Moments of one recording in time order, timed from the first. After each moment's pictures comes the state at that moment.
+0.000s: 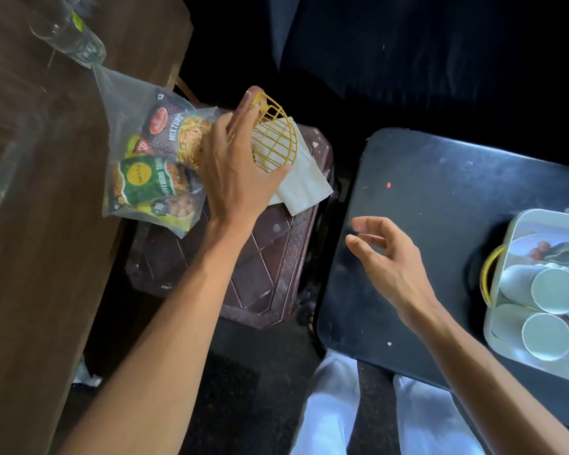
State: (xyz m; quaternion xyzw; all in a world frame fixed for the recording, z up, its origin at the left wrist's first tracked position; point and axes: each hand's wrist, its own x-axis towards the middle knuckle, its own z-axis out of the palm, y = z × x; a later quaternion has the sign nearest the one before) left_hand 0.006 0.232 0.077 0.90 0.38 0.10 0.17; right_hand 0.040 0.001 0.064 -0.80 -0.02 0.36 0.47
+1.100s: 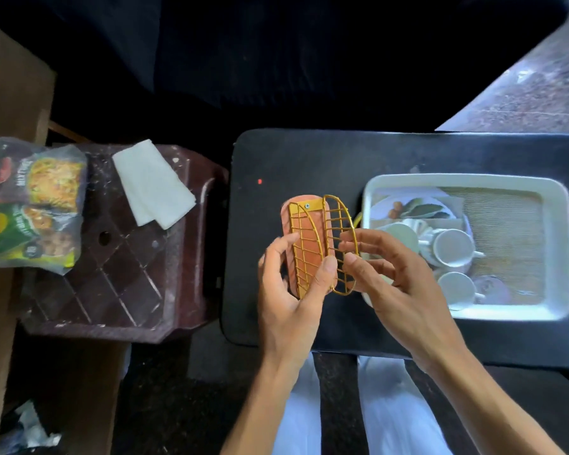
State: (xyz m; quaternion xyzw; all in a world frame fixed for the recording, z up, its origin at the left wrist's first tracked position) left_hand 0.000 -0.075 0.125 0.63 0.40 0.03 0.67; right_hand 0.073 -0.195 0.136 -0.76 0.00 0.31 0.57
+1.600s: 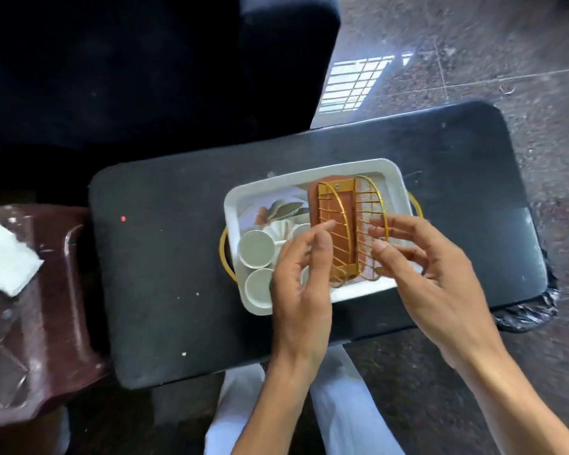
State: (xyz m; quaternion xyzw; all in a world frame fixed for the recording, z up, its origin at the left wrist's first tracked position) left_hand 0.088 -0.266 0.147 0.62 0.28 -0.05 0.73; right_hand 0.124 -0.405 0.167 -0.83 0.09 0.16 0.53
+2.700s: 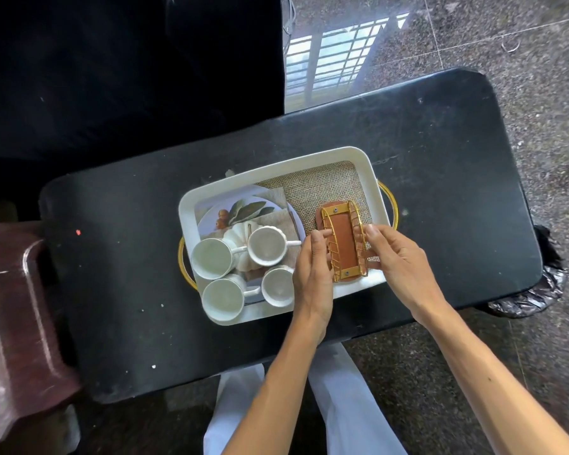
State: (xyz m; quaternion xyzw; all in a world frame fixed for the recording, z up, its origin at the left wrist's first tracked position) left_hand 0.123 -0.359 0.034 0.58 0.36 -0.17 0.71; right_hand 0.154 -0.491 0.042 -0.79 0.19 0.25 0.52
